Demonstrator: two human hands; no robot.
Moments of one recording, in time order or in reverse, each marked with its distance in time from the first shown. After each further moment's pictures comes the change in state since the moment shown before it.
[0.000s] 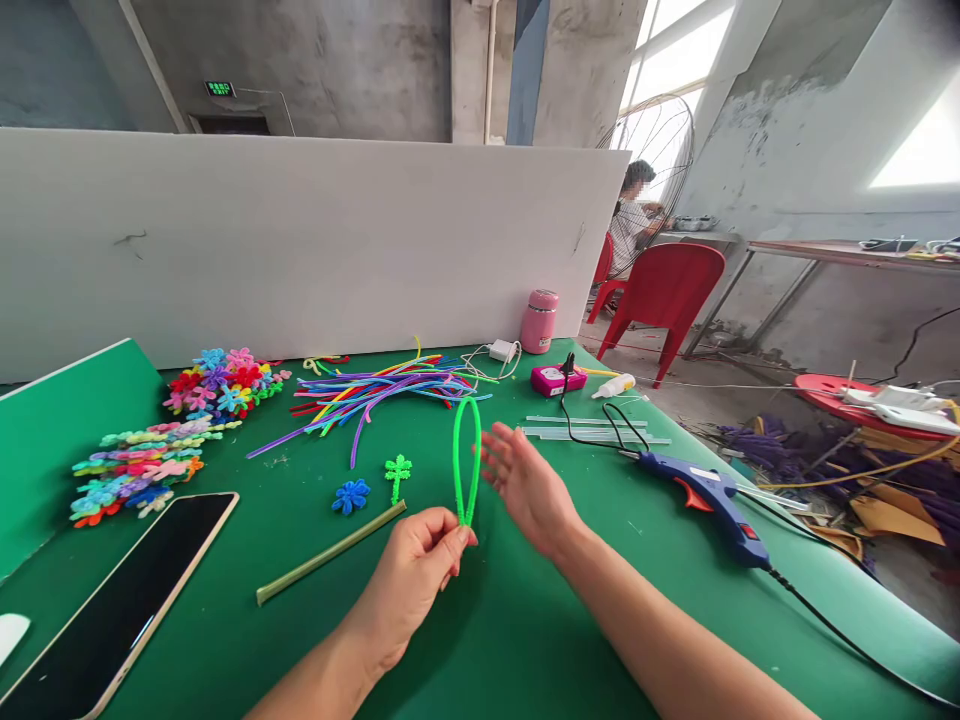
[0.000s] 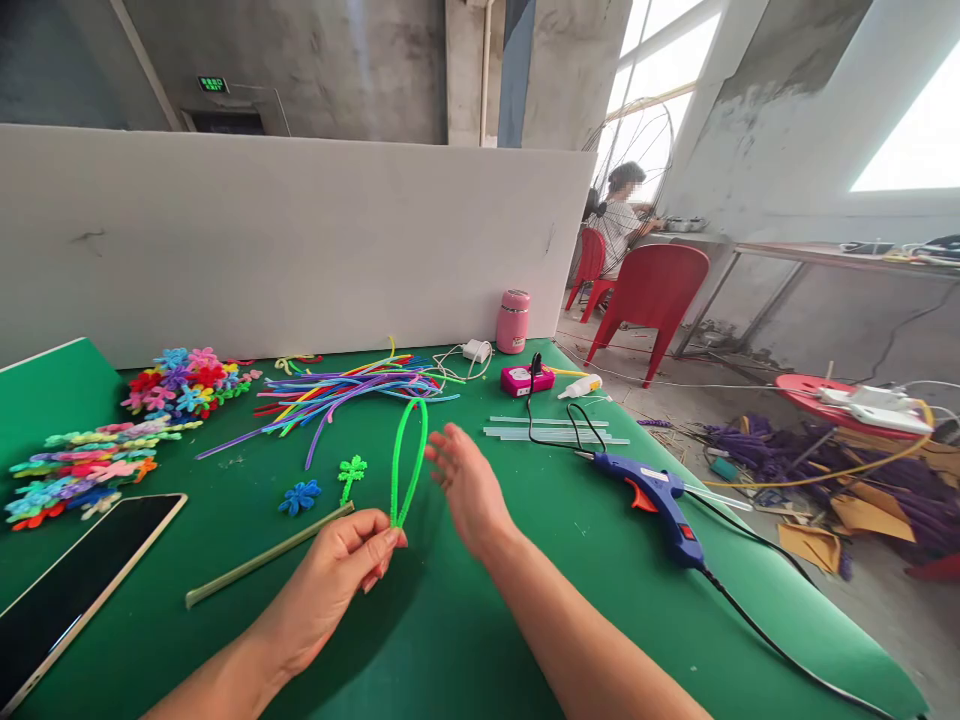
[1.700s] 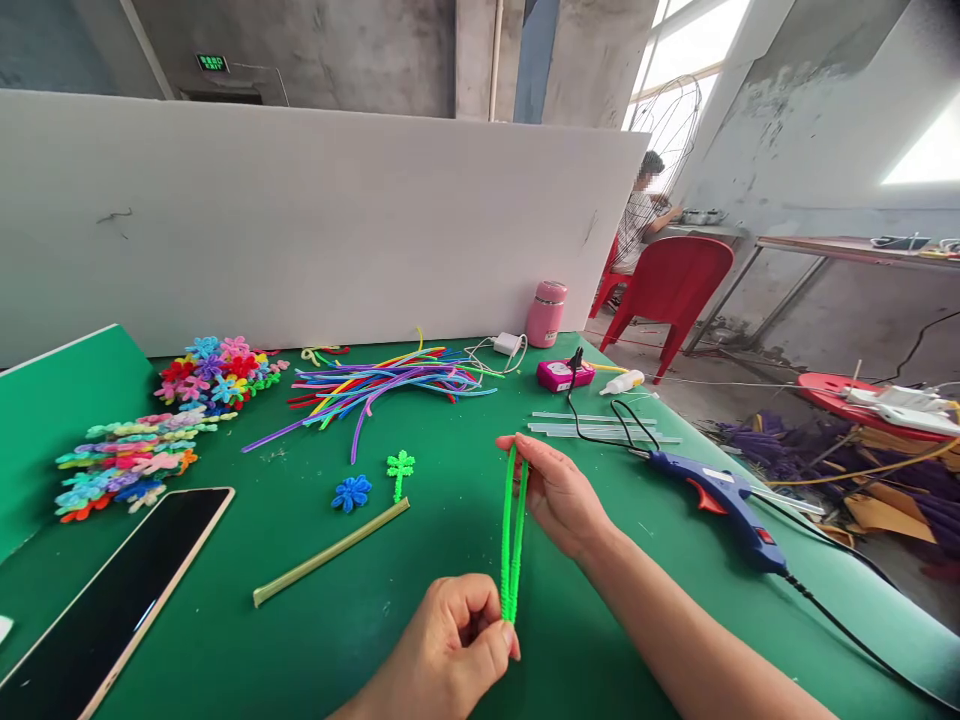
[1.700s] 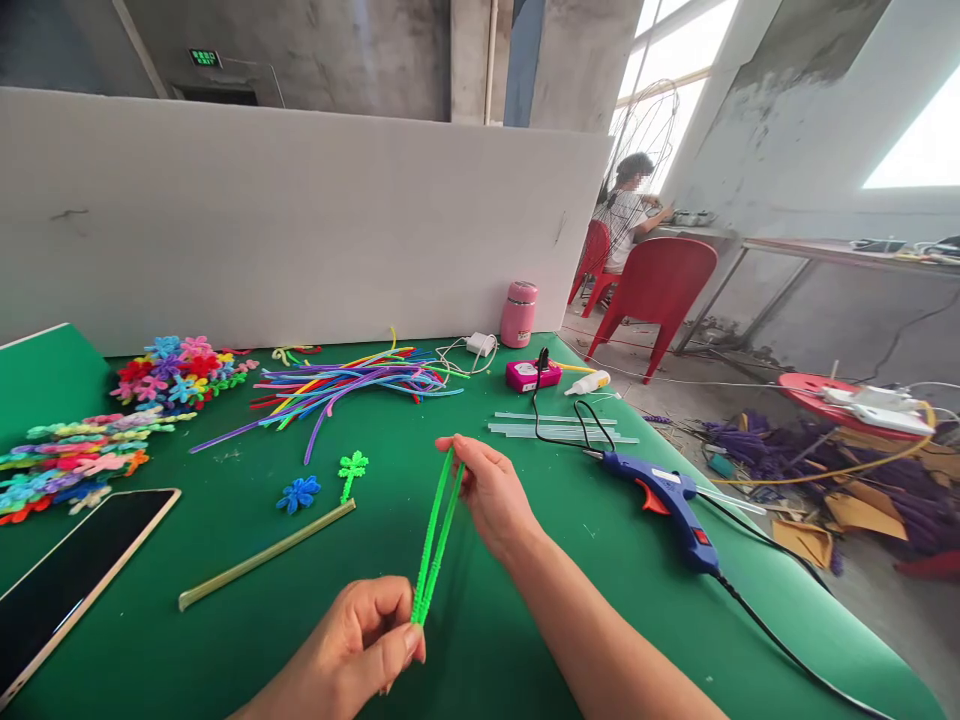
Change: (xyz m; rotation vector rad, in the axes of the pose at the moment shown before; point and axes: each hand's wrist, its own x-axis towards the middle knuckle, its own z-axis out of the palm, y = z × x) left_hand -0.024 -0.004 0.010 0.091 -0.300 -0.042; right_hand 0.001 -0.010 -0.012 -0.167 0.005 0.025
